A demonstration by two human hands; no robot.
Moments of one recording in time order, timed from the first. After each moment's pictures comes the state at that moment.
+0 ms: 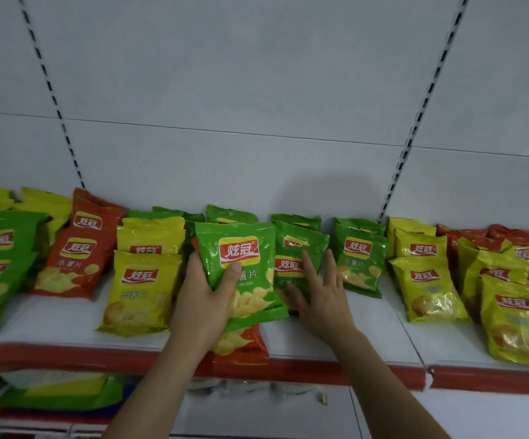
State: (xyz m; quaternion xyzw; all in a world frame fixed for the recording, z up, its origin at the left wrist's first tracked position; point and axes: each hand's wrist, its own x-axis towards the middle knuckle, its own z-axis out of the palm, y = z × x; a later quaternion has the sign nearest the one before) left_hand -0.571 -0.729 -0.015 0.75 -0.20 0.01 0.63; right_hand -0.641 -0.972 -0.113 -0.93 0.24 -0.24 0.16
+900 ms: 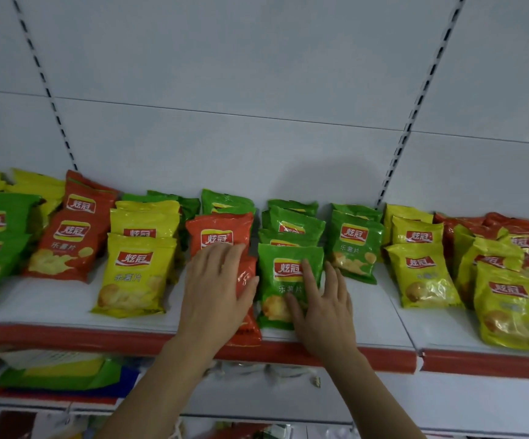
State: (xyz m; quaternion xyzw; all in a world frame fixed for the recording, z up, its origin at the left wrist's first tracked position) left_hand -0.571 -0.745 -0.050 0.87 -0.37 0.20 0.27; right_hand -0.685 -0.930 -0.115 -0.93 0.29 -0.23 0.08
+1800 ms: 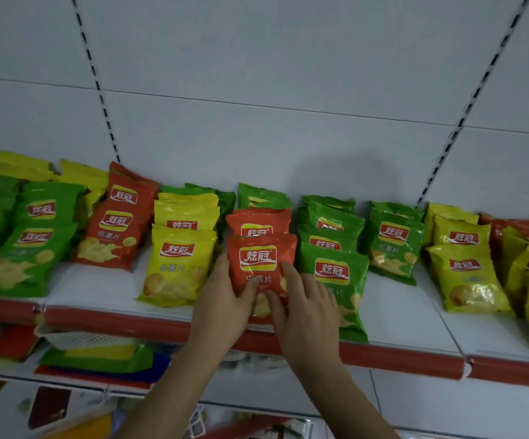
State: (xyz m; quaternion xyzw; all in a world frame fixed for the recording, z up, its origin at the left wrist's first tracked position) left_hand -0.559 -0.700 -0.061 0.85 -0.22 0.02 0.49; right_hand -0.653 -0.821 -0.088 -0.91 0.19 -0.34 0.10
